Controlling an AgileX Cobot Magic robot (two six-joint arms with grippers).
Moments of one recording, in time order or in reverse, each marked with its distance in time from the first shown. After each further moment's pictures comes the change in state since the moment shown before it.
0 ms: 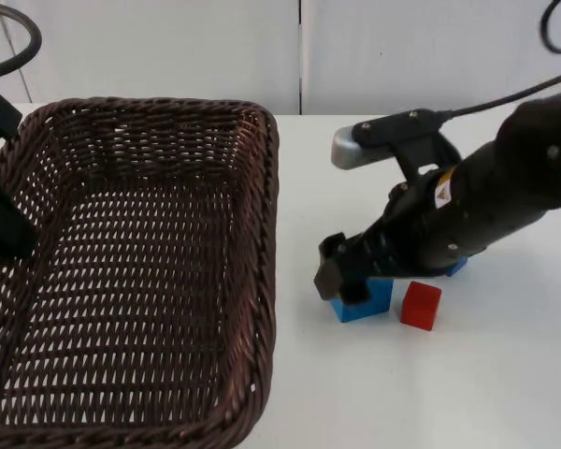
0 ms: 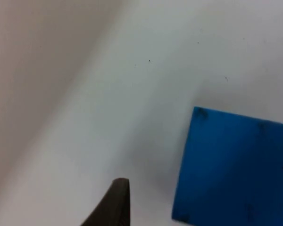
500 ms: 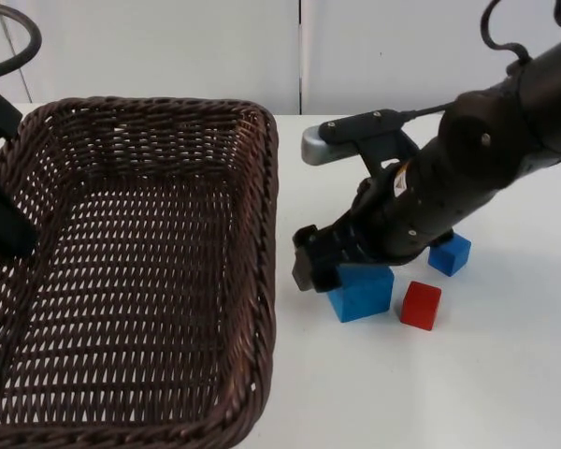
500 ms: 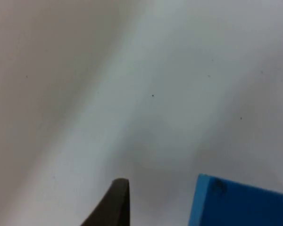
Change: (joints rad) right arm 0.000 0.109 -0.169 0.000 0.097 0.000; left arm 0.000 0.000 0.000 0.000 -0.004 0.000
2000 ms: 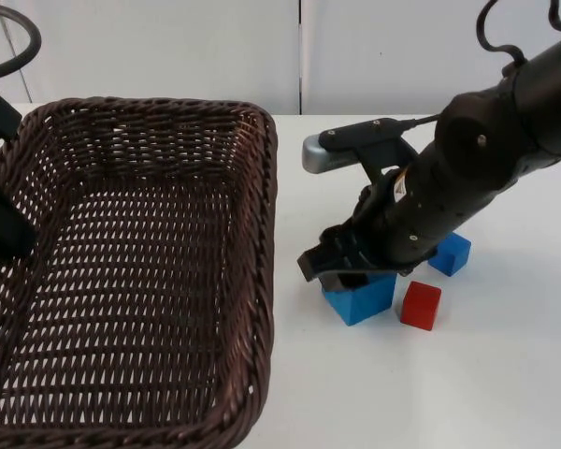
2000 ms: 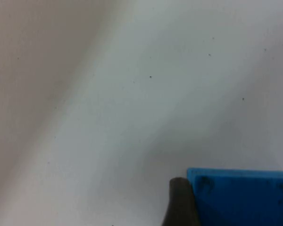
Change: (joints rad) right arm 0.000 0.006 -0.006 0.000 0.044 0.011; left arm 0.000 0.000 0.000 0.004 -0.002 0.000
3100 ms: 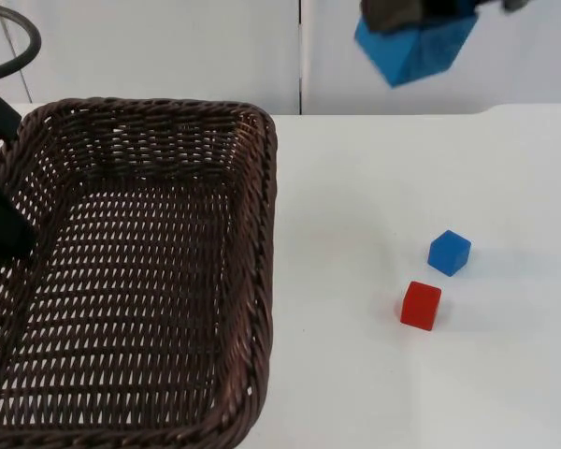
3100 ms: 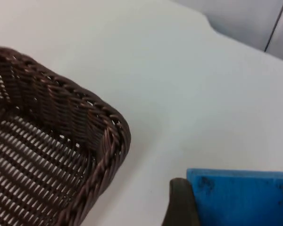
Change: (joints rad) right arm 0.000 -0.589 0.000 -0.048 0.212 -0.014; left arm 0.000 0.000 0.000 0.002 0.000 0.000
